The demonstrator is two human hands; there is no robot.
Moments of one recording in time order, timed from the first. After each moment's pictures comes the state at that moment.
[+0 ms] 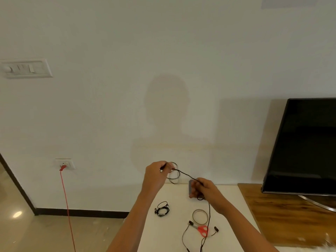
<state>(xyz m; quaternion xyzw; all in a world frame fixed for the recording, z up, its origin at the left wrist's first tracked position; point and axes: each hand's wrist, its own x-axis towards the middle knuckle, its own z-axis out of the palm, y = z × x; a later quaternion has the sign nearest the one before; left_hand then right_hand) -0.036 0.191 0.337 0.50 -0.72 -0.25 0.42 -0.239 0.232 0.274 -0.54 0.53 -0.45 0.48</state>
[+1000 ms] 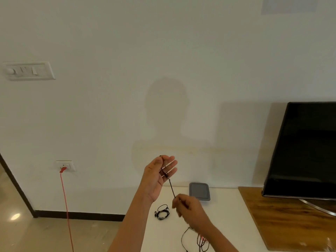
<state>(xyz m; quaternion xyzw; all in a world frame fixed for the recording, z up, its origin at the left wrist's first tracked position) -0.032 0.211 0.359 0.26 -0.39 -0.69 0.55 -0.167 0.278 0.285 -0.64 0.55 -0.40 0.36</state>
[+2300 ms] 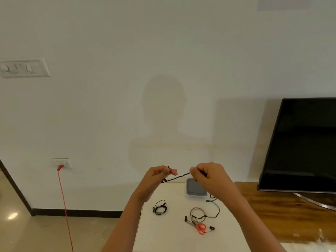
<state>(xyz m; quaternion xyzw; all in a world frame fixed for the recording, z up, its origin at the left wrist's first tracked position) -0.018 0.203 0.324 0.35 -0.66 -0.54 0.38 -0.213 0.296 0.391 -0.68 0.62 -0.35 0.16</state>
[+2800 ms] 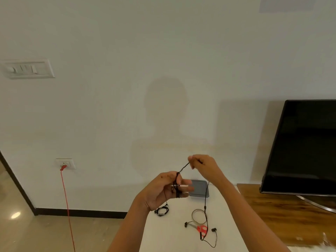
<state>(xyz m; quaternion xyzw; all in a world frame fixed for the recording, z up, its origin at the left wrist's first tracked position) -0.030 0.240 0.347 0.23 -0.54 -0.74 0.32 -0.226 0.226 0.363 -0.68 0.59 -0.39 0.20</state>
